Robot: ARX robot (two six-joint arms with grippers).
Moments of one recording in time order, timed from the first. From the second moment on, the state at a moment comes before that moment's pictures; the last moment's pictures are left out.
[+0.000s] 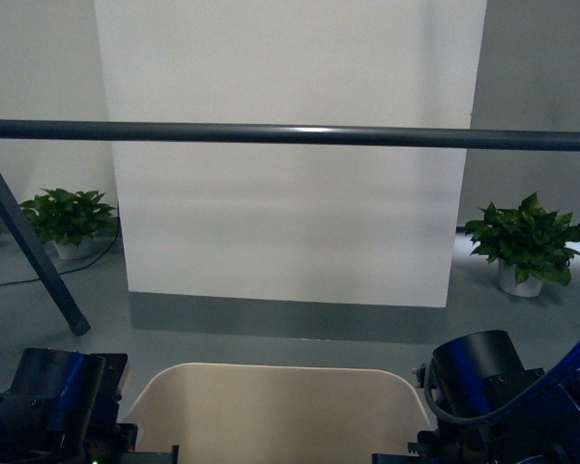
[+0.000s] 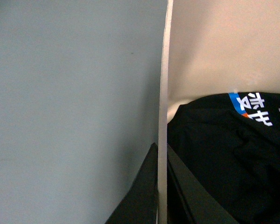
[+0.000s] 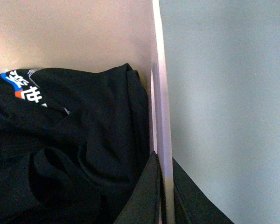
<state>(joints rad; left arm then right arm) -0.07 2.39 1.13 0.64 -0.17 -0.03 0.25 2.30 1.15 0.32 0.14 0.24</state>
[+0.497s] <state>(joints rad) -0.05 2.39 1.13 0.64 -0.17 -0.03 0.26 2.30 1.15 0.32 0.14 0.24</state>
